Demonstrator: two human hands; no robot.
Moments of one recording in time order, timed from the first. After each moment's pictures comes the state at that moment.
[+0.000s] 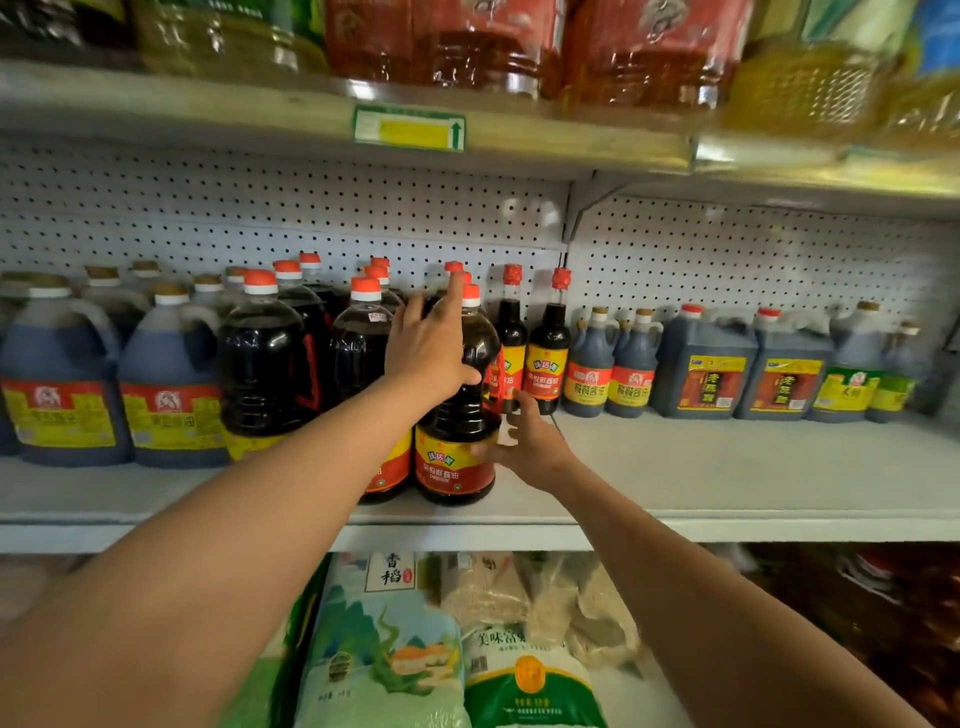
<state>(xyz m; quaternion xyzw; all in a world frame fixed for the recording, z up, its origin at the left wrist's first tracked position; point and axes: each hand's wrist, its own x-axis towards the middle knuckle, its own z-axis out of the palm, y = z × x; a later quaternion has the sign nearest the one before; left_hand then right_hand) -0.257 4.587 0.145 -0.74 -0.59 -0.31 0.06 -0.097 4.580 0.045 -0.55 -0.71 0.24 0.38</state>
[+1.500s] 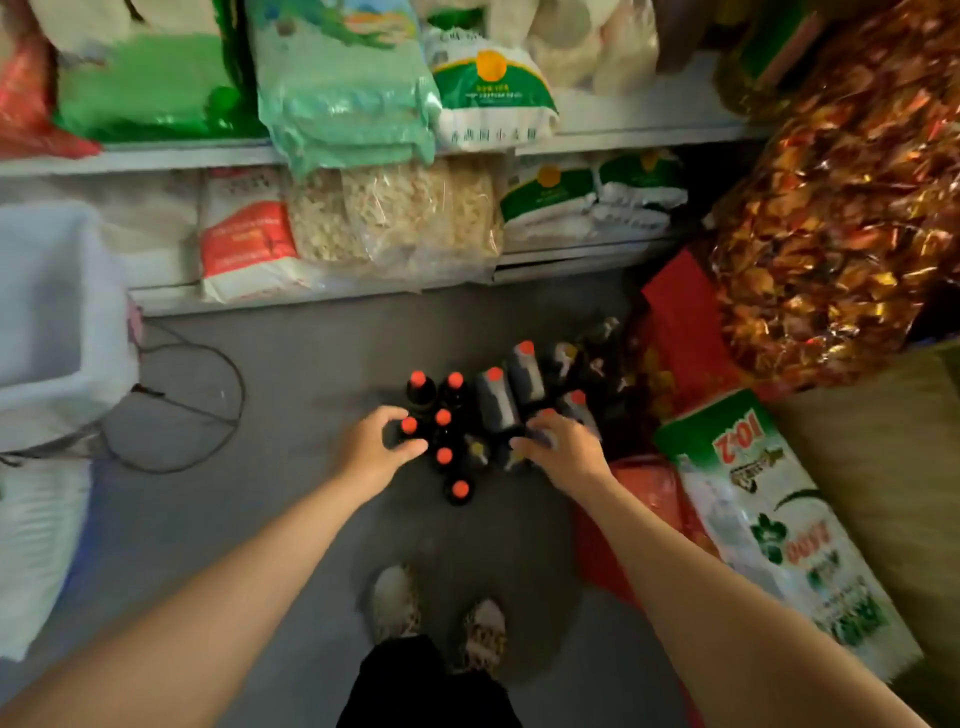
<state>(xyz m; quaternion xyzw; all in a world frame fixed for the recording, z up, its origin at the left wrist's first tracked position) -0.350 4.021 -0.378 -0.57 -0.67 -0.04 -0.47 -0.093 3.975 -0.388 -0.78 -0.47 0.40 0.08</state>
